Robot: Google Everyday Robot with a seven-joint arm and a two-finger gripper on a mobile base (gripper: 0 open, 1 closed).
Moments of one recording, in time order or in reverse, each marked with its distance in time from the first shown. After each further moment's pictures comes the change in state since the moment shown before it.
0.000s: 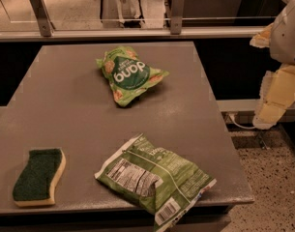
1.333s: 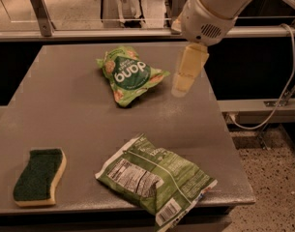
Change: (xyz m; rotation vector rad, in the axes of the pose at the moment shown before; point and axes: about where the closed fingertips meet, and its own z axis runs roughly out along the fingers) arm -0.145 -0.049 0.055 -0.028 -0.200 -0.163
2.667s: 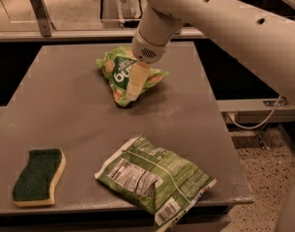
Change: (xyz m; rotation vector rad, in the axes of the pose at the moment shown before) arm -0.058 -0.051 0.144 -0.037 -0.005 0.077
